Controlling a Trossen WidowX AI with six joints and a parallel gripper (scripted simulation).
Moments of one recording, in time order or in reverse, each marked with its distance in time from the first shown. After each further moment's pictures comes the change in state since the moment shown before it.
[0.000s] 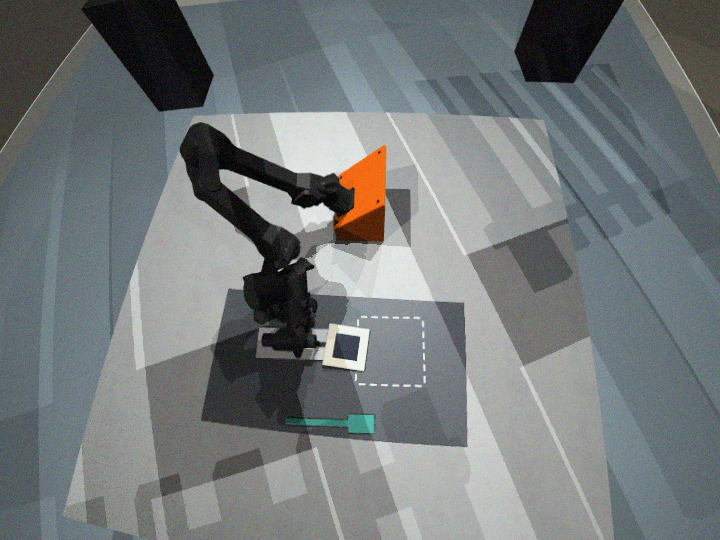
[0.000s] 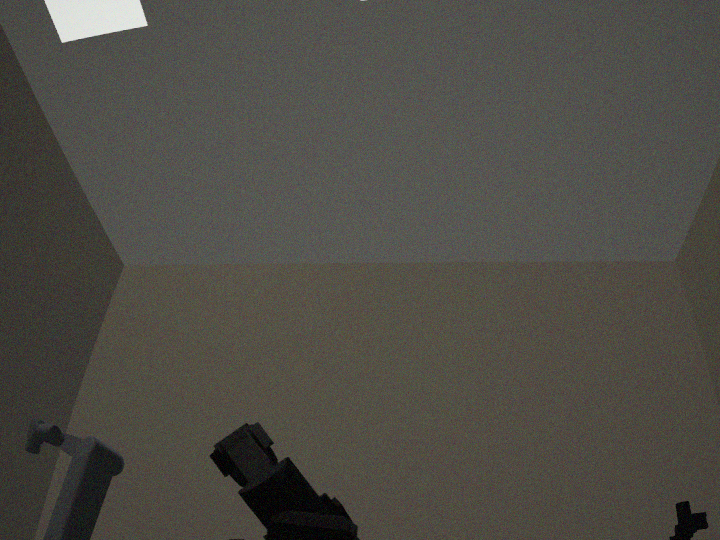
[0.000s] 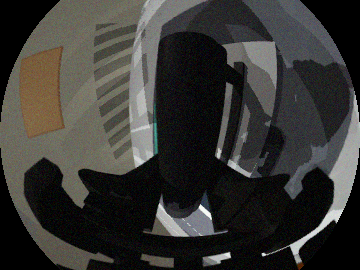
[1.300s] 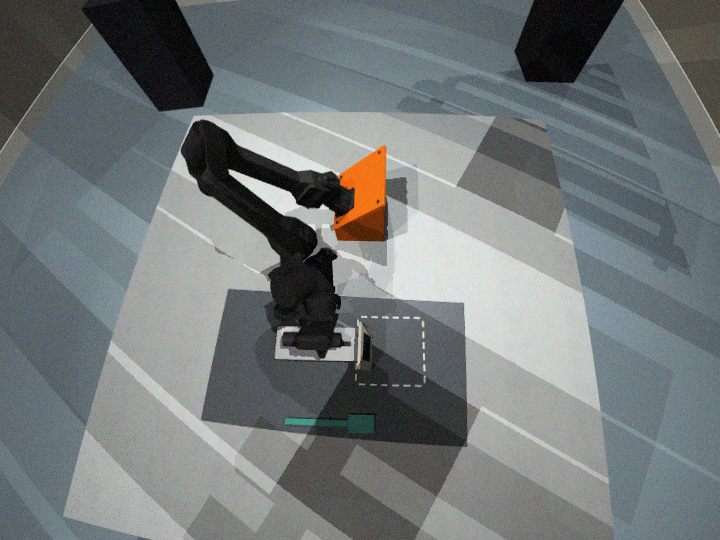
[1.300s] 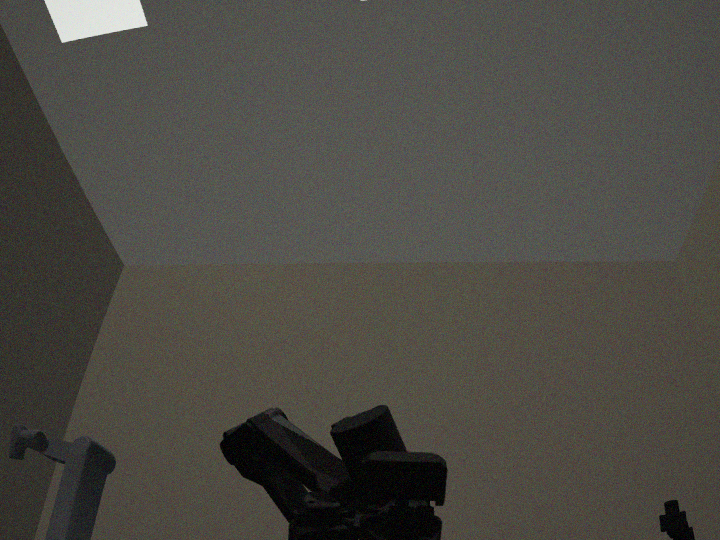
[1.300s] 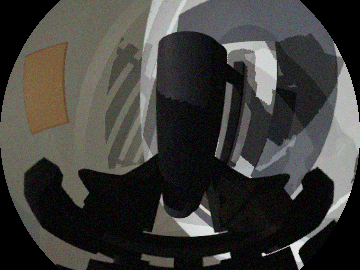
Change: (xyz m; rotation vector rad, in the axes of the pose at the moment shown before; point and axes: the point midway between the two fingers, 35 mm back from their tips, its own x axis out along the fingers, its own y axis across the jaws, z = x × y) arm -0.034 0.043 -0.064 0.025 0.023 0.014
